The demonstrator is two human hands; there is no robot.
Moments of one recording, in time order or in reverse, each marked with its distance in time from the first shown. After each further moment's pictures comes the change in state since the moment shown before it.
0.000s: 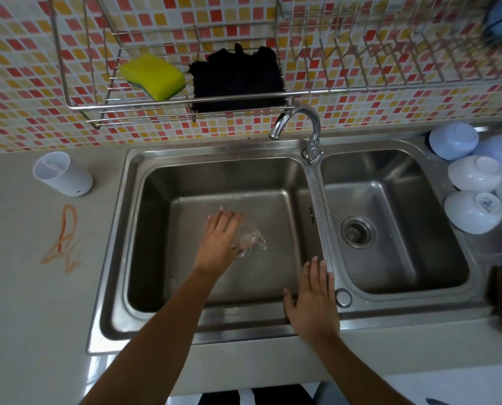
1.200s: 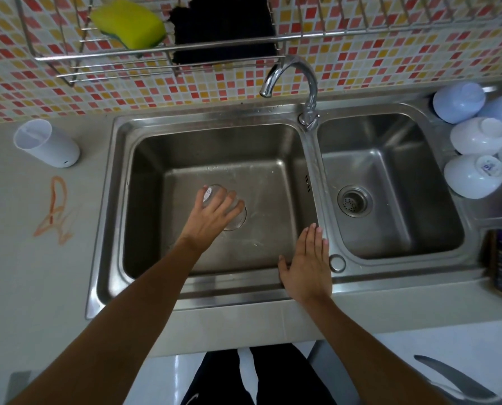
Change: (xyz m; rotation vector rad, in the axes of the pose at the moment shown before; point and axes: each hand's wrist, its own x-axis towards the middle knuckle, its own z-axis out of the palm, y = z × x) left_hand -0.014 -0.011 0.000 0.890 0.082 0.437; right_hand 0.001 -0.003 -0.002 0.002 -0.070 0.045
